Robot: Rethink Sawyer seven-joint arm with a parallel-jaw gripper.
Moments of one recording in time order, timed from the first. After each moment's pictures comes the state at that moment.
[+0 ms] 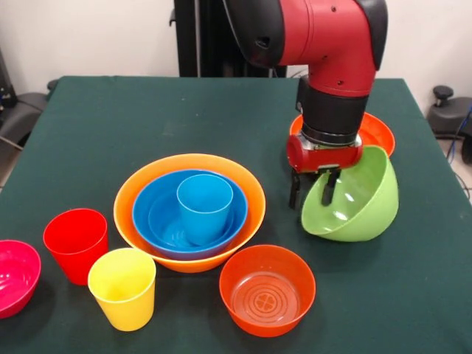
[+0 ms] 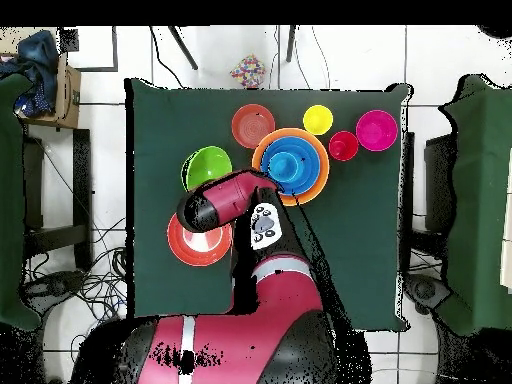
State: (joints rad) arm -0.12 -0.40 0.14 1.45 -0.57 0.35 1.88
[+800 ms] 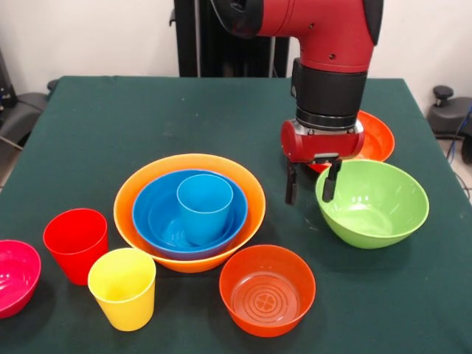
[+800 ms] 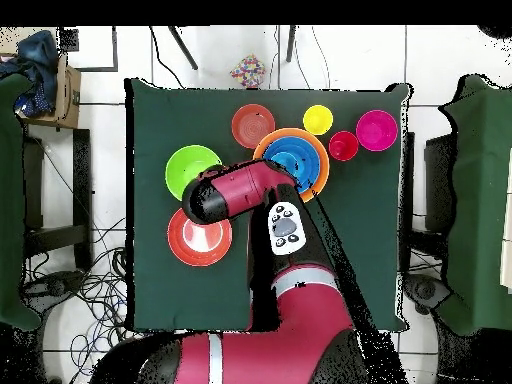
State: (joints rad) arm -0.19 -0.49 0.19 1.47 -0.55 0.35 1.88
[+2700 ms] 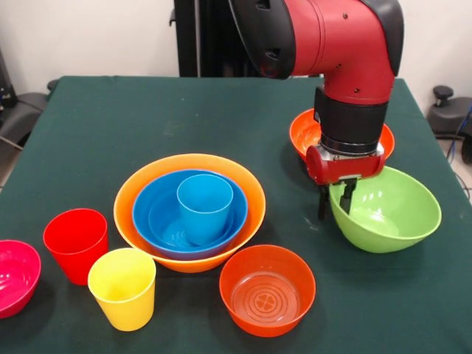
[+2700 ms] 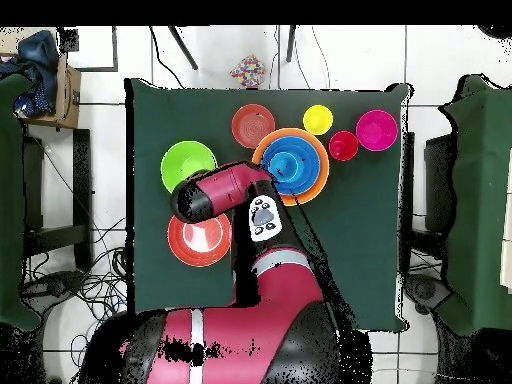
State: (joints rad) arm -0.13 -0.39 0.19 1.41 -0.53 0.35 1.88
